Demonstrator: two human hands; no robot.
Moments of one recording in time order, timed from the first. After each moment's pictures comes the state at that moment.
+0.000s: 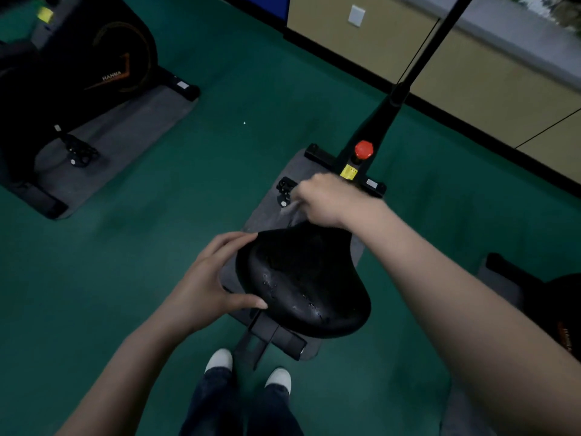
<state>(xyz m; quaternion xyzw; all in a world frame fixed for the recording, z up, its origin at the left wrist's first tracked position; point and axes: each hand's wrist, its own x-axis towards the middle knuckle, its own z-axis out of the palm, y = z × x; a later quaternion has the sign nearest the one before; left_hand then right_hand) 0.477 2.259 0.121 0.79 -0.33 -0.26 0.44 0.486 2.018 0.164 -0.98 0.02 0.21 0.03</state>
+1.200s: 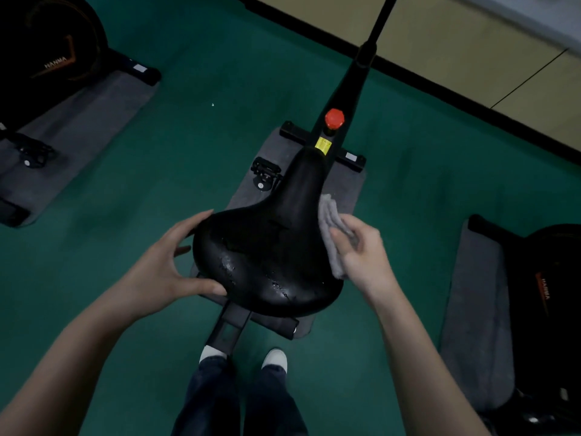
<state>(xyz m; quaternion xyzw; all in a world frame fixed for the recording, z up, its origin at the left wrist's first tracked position) 0.487 2.254 0.101 0.76 -0.29 -0.35 0.46 0.325 2.011 0.093 -0.77 0.31 -0.12 0.54</state>
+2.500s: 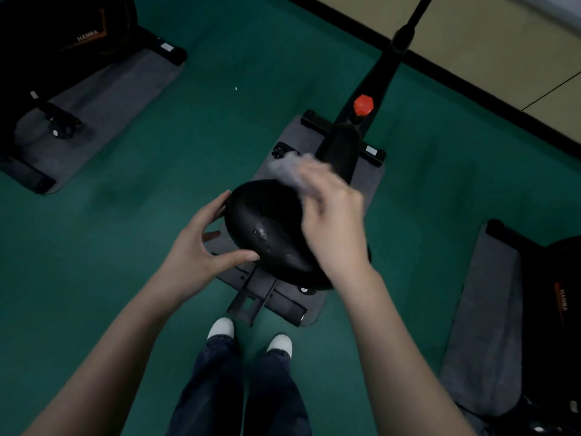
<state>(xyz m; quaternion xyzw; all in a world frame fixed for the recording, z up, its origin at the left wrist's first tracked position) 0.452 2.263 0.092 0.77 -0.20 -0.29 0.54 0.381 2.092 0.147 -0.89 0.20 -0.18 0.35</state>
